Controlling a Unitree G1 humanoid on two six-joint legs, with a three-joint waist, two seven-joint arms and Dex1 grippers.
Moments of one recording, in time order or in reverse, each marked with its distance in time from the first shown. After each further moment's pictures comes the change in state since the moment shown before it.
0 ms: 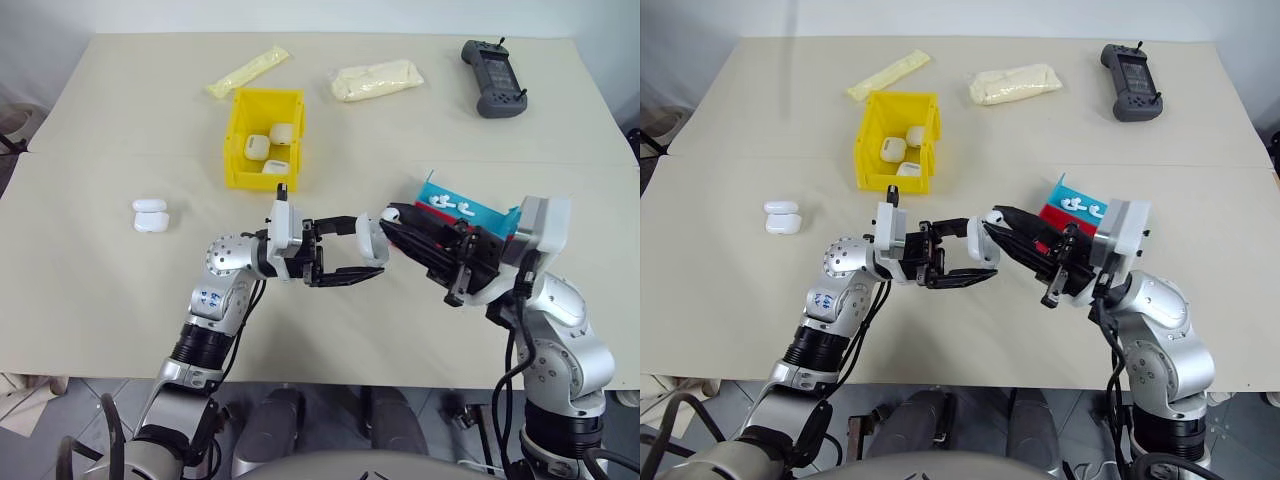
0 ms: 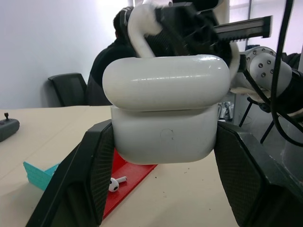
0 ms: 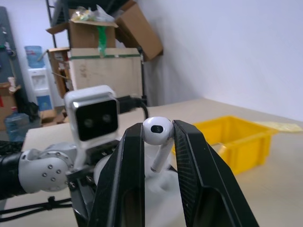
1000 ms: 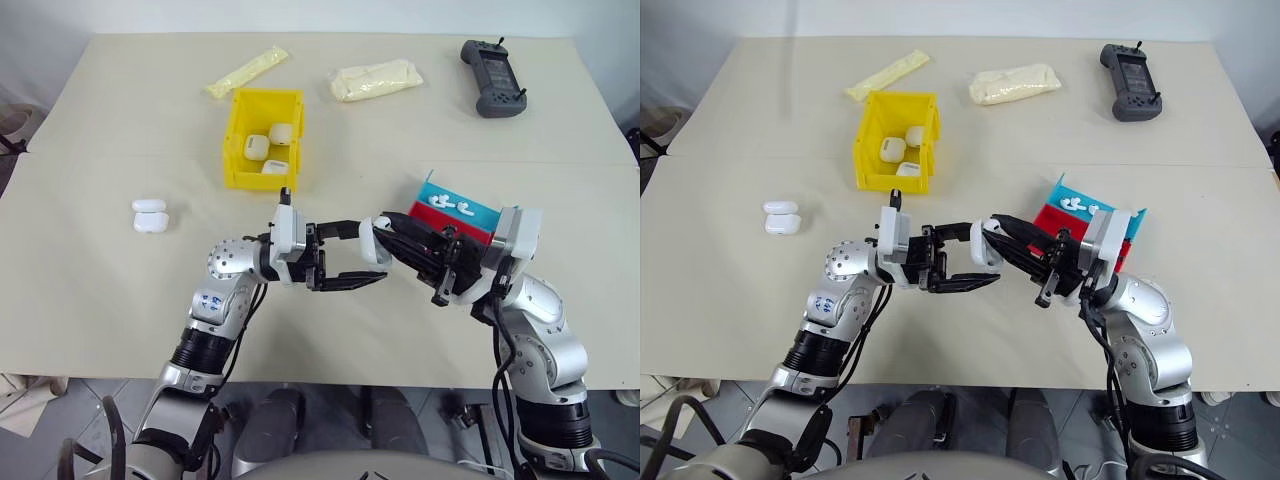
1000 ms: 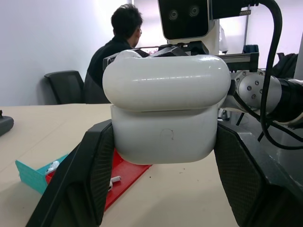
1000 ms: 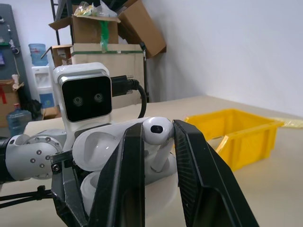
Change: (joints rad) left arm 0.021 -0.009 -0.011 -0.031 0.015 0.015 0.015; right arm 0.000 -0.045 0.087 0.173 -0.006 -0.157 0.030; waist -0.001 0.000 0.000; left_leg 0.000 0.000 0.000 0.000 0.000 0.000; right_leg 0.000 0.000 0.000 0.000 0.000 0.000
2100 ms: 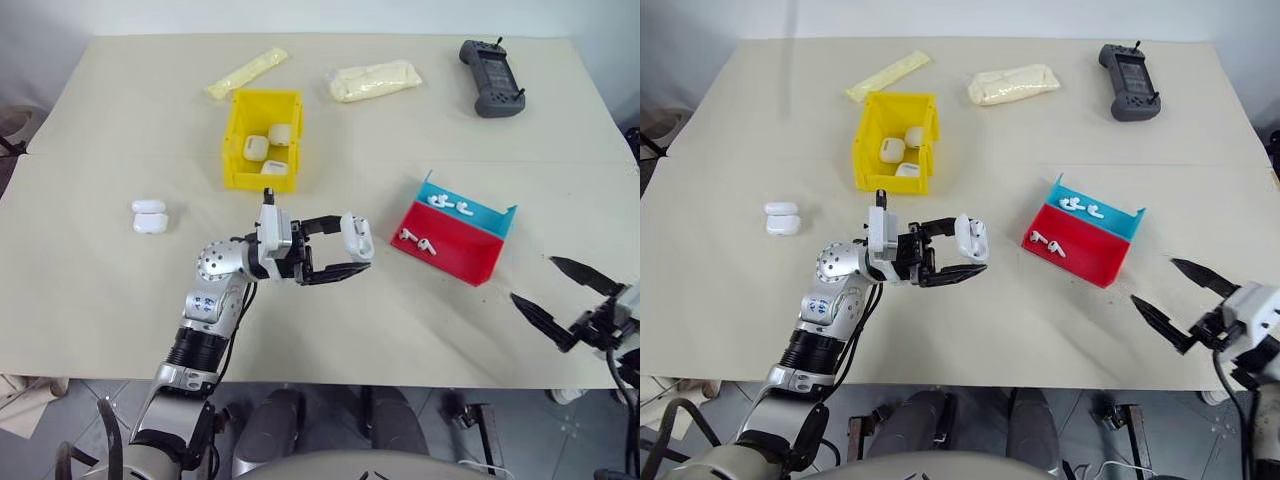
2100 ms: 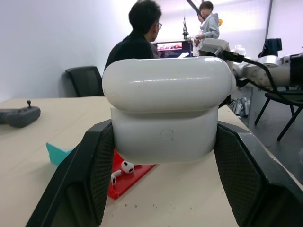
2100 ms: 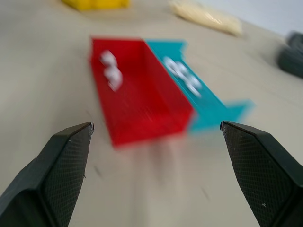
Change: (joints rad) left arm 0.004 0.020 0.048 0.087 0.010 -0.087 0.008; right arm 0.336 -0.302 -0.501 0.566 -0.132 -0.444 0.240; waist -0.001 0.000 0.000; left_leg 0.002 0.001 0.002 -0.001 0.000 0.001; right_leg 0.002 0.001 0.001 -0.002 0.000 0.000
